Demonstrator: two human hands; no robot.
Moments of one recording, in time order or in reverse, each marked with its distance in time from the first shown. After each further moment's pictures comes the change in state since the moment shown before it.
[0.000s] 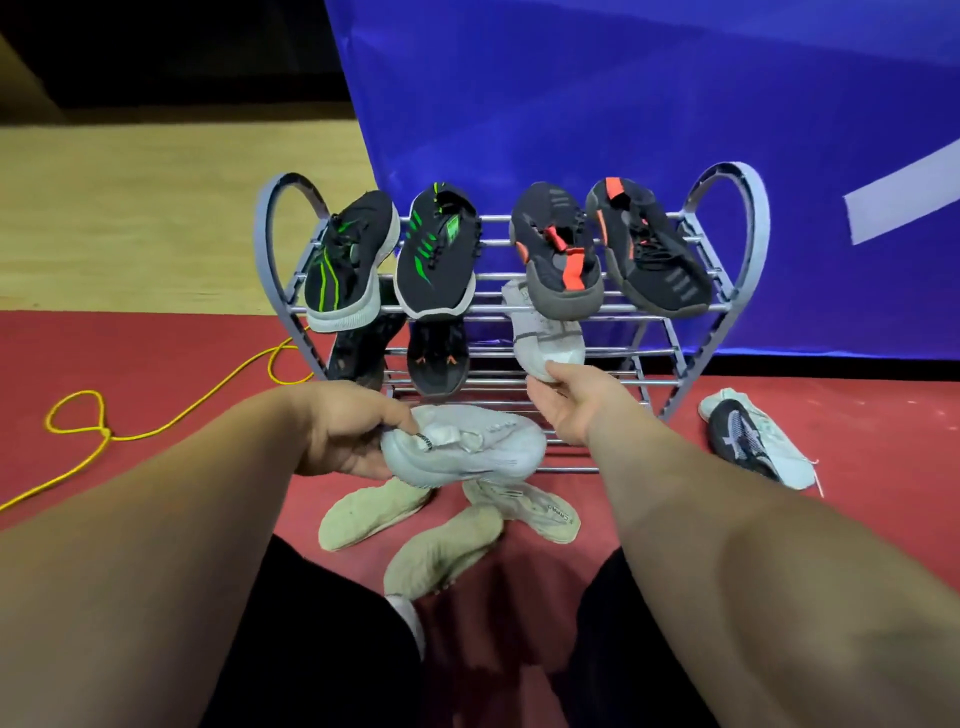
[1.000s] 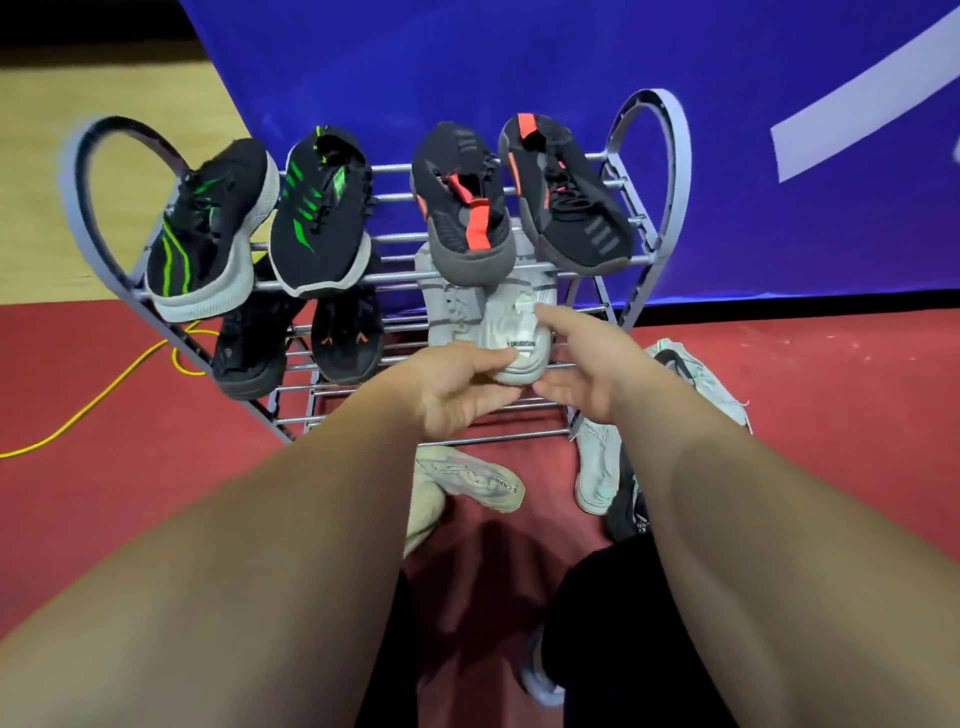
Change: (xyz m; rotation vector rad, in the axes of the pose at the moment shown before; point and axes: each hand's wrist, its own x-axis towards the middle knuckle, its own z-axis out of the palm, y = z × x) left_hand 0.080 0.079 0.158 -0.546 -0.329 0.180; right_hand -0.030 -0.063 -0.064 -0.559 0.077 -0.154
